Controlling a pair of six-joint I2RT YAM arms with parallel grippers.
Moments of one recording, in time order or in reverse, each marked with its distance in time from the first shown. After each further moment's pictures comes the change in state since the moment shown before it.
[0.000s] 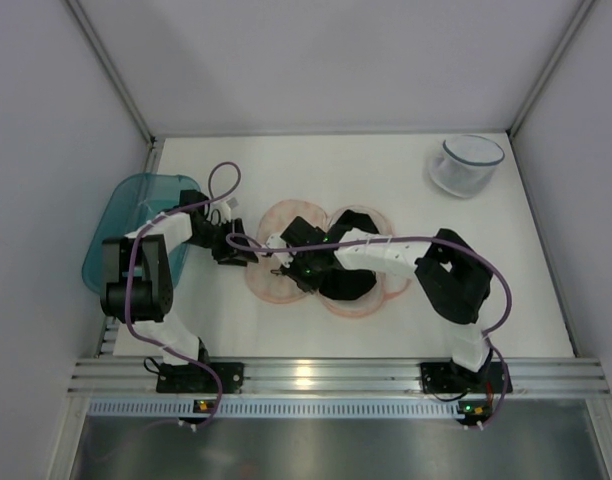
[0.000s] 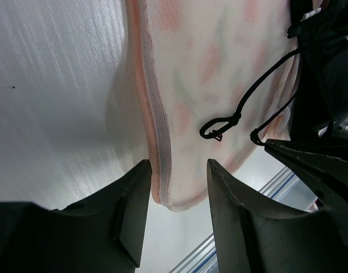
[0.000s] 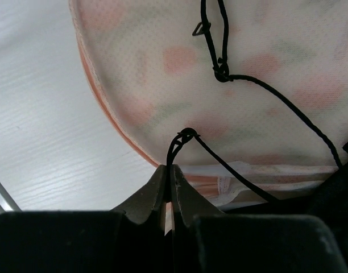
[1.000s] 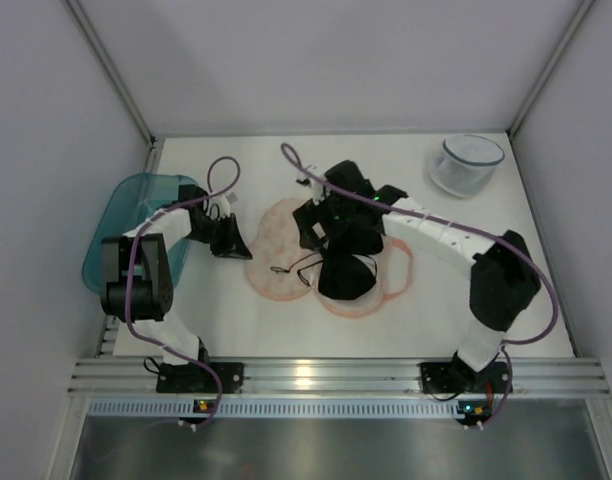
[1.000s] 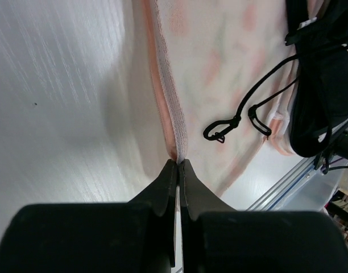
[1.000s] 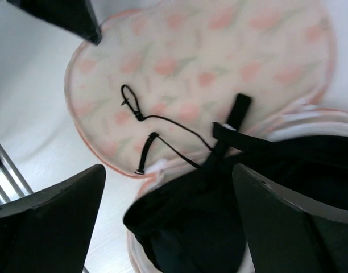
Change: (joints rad) left arm 0.002 0.006 0.032 -0.011 -0.019 0.017; right arm -0.222 -0.171 0.049 0.071 -0.085 0.190
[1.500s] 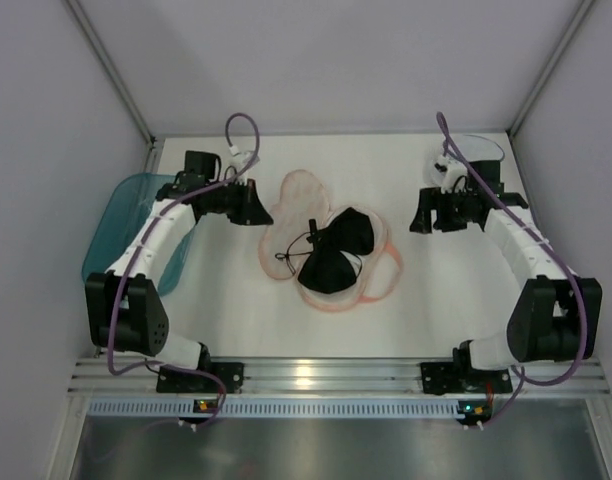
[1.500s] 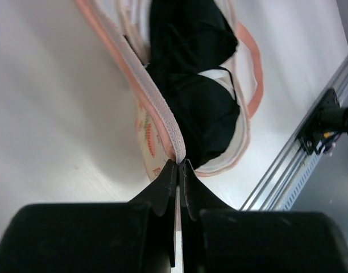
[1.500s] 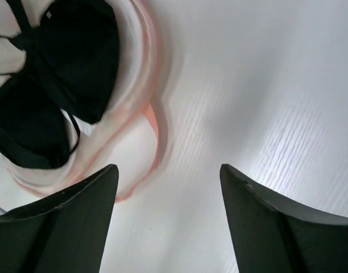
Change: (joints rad) left arm -0.154 -0.212 0.214 -0.027 0.083 0.034; right arm -0.730 -0.359 -0.330 -0.107 -0.190 -0.093
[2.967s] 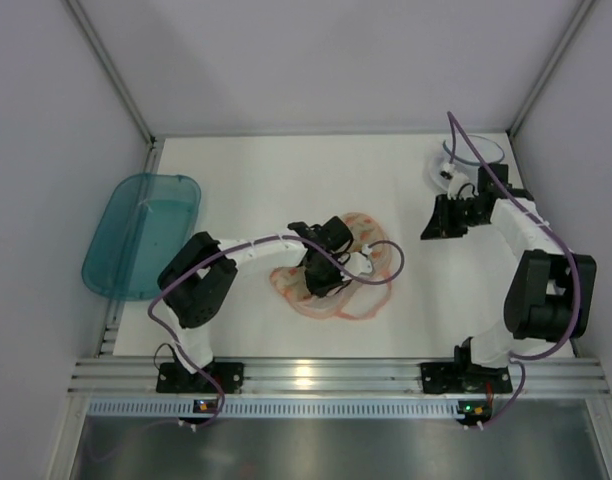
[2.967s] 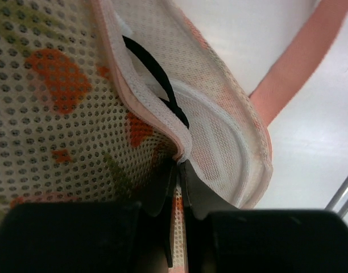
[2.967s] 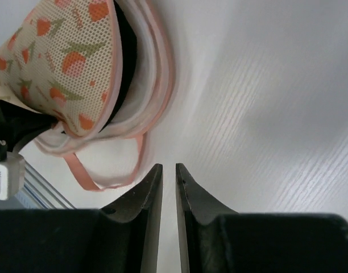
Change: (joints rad) left arm -0.774 0.387 0.046 -0.051 -0.487 0.428; right arm -0.150 0.121 0.013 -0.131 -0.231 -0.135
